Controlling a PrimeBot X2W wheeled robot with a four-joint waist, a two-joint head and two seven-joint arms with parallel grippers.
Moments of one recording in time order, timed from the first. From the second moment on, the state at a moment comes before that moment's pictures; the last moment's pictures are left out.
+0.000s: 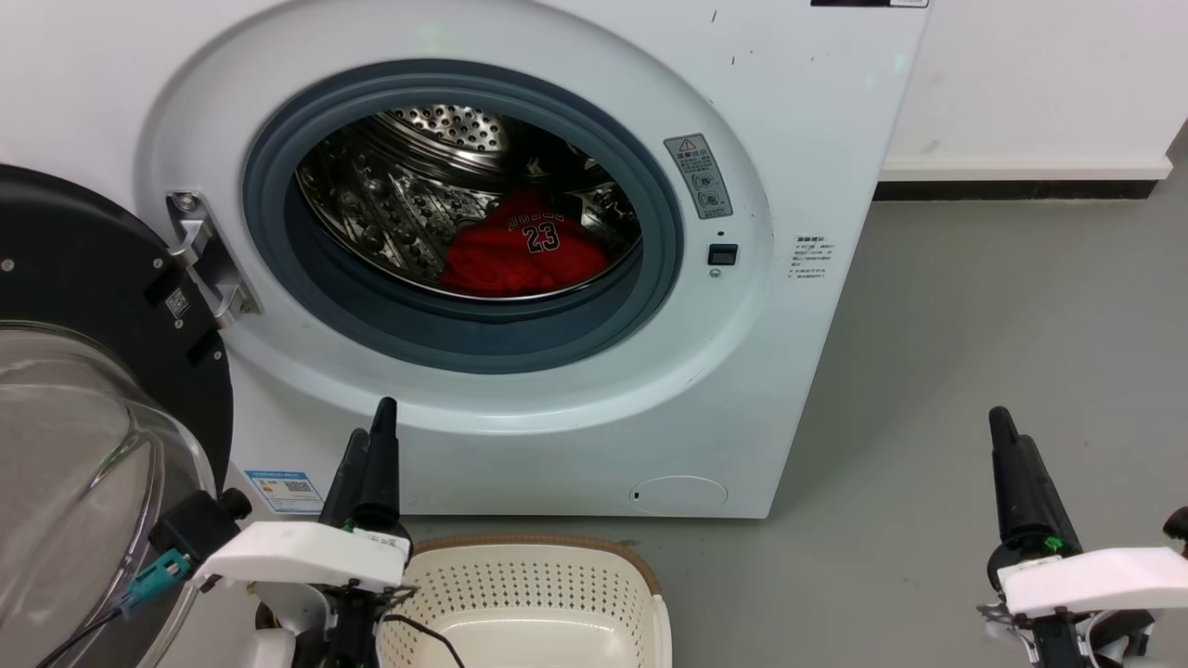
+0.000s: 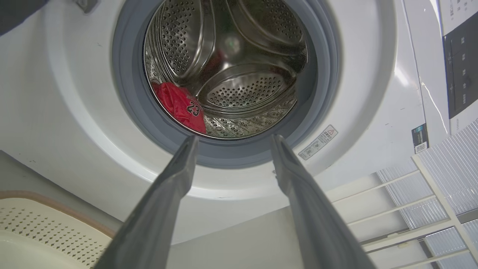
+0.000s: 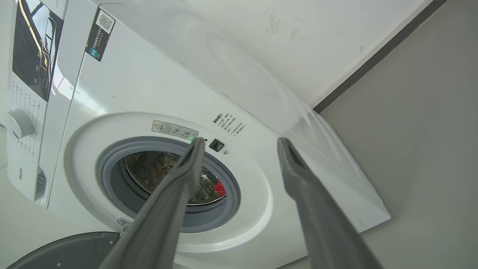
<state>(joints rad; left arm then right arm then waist) -0.13 0.05 -0.03 0.21 -1.02 -0.10 -0.06 -0.03 -0.05 -0.08 0.12 0.95 0.13 -0.06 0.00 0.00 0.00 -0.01</state>
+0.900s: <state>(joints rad) -0.15 0.05 -0.10 0.23 -0.63 -0.07 -0.14 0.00 -0.05 -0.06 0.10 0.49 0.13 -0.14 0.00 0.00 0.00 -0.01</state>
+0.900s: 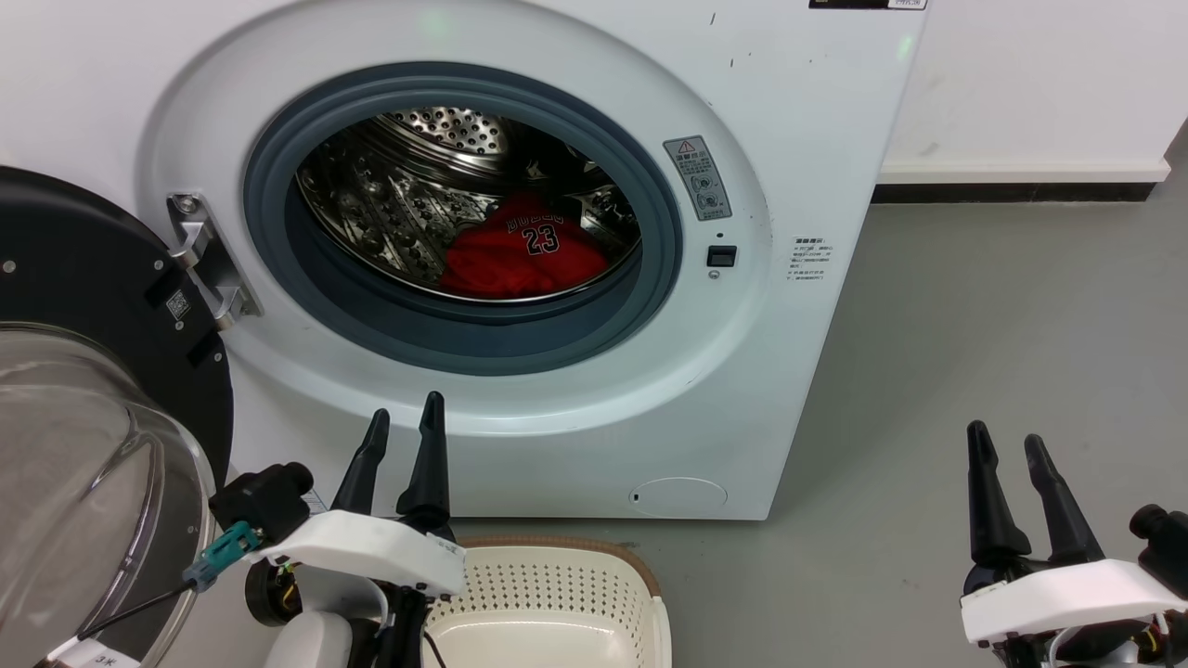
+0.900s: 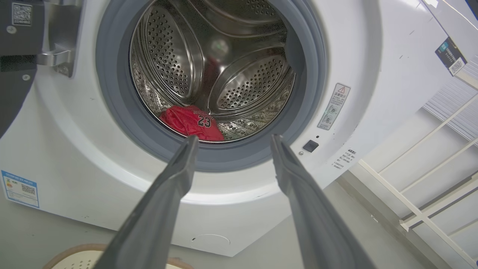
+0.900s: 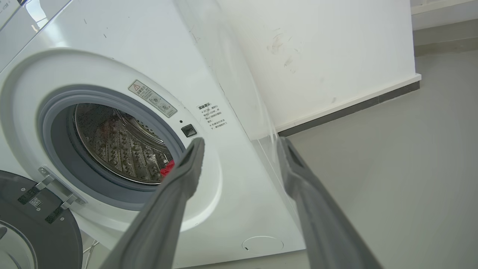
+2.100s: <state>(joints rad) -0.18 0.05 -0.16 0.27 -0.28 -0.04 -0.22 0.02 -0.05 -0.07 0.10 0.11 0.13 -0.22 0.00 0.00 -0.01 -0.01</state>
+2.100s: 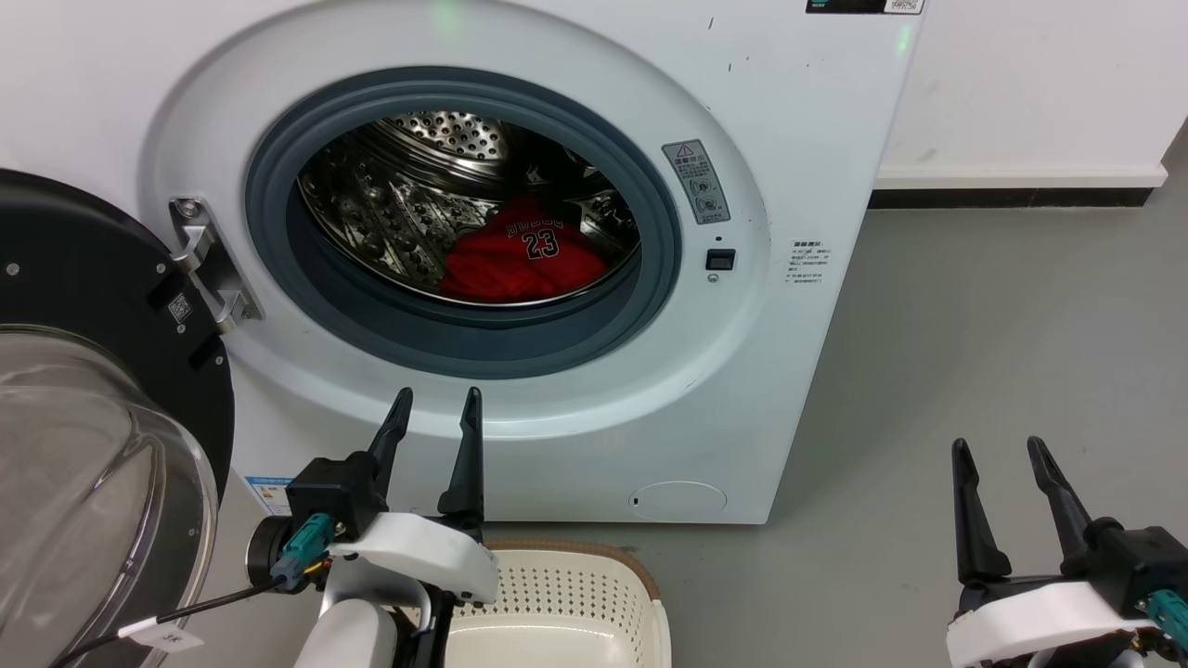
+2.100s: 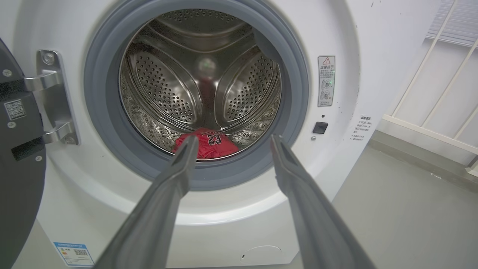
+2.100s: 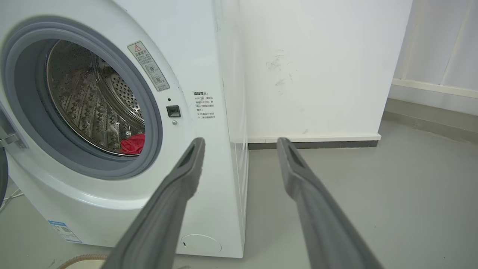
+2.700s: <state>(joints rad) -0.19 0.05 -0.17 0.29 -0.15 -0.03 -0.26 0.03 -0.05 -0.08 0.09 -0.02 0.13 -0.25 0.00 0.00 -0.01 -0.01</state>
